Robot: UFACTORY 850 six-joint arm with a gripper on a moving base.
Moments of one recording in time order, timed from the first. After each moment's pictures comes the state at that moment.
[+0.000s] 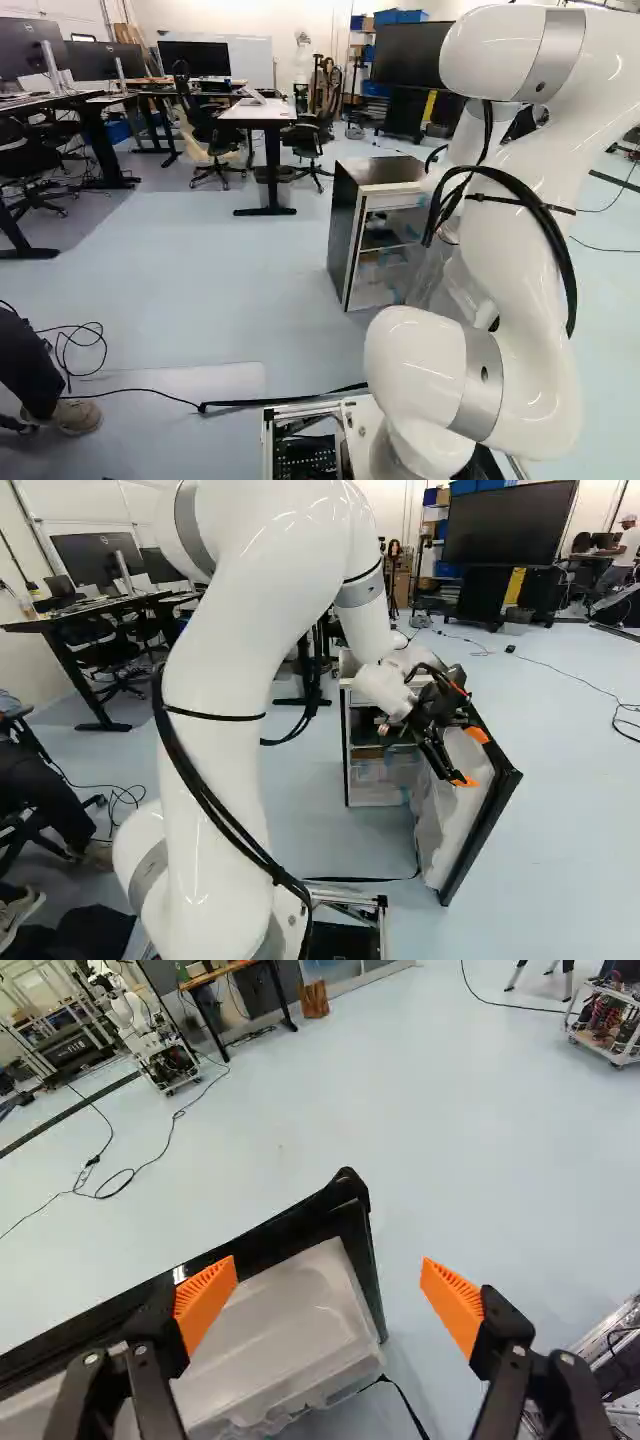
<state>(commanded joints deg) -30.4 -27.5 -53.3 93.8 56.3 -14.4</state>
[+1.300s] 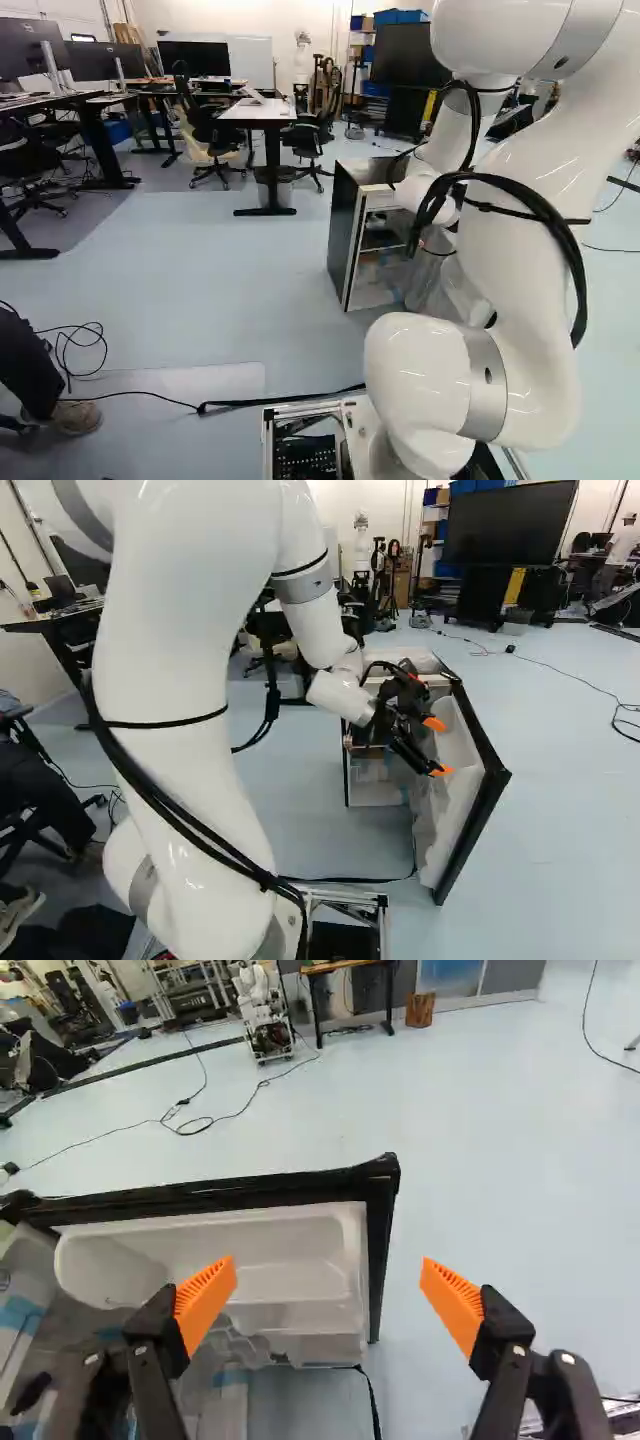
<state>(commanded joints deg) -20.7 -15.9 -37.0 80.6 56.3 -14.4</state>
